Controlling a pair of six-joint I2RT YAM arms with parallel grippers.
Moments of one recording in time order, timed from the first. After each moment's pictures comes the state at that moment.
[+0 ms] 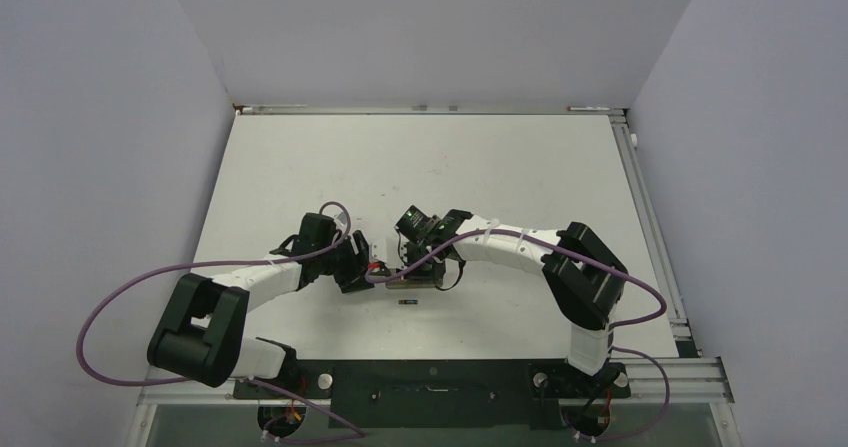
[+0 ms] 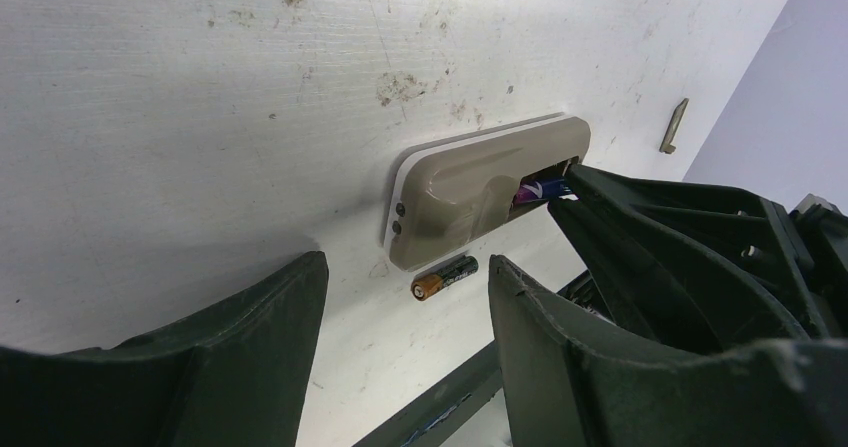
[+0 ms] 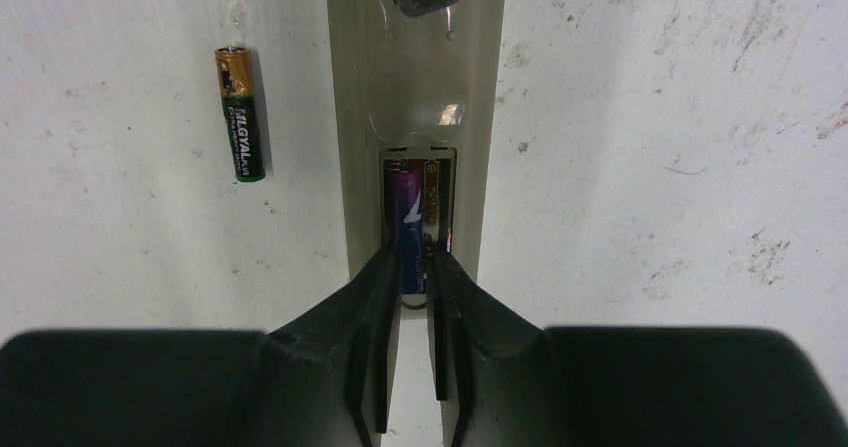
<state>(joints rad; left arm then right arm) -0.33 1.37 0.49 -0.07 0.50 -0.86 0.96 1.84 1.28 -0.66 -0.15 -0.67</state>
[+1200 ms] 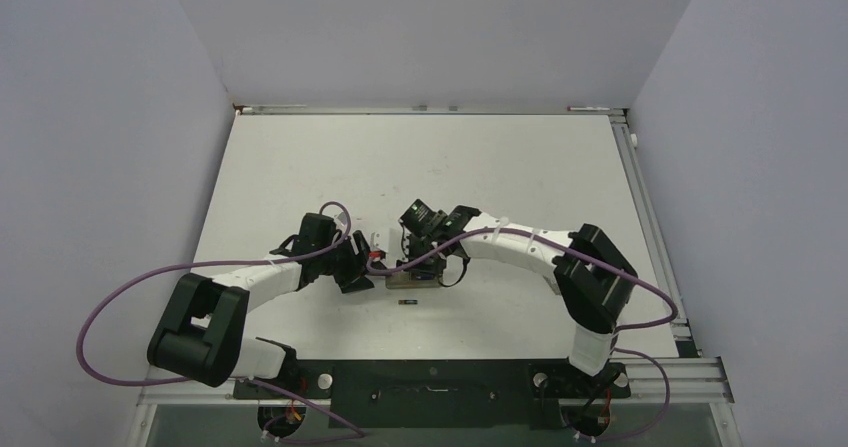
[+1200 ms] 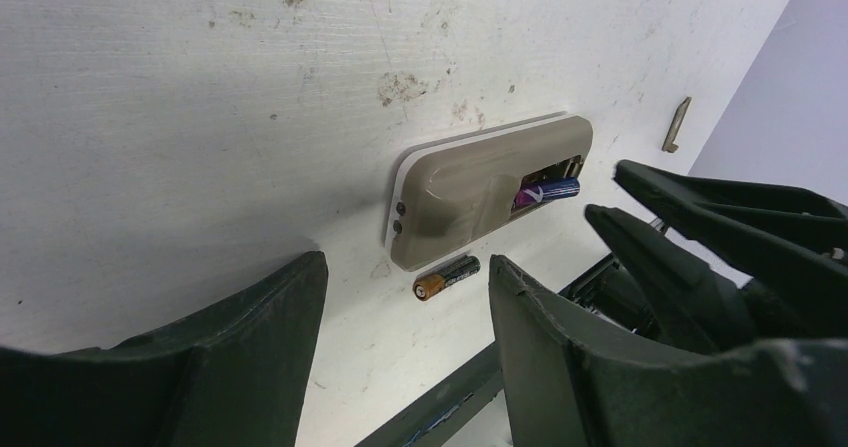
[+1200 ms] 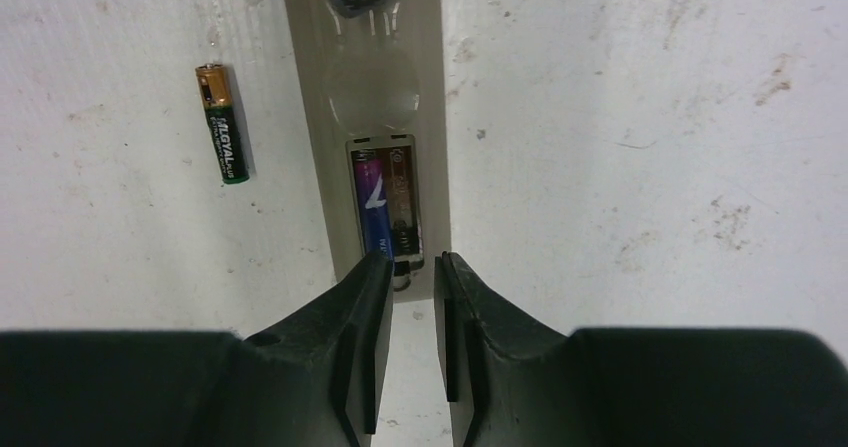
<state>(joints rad) -0.33 1.37 0.49 -0.07 0.50 -0.85 0.94 1.81 1.28 -0.64 -0.14 -0.61</state>
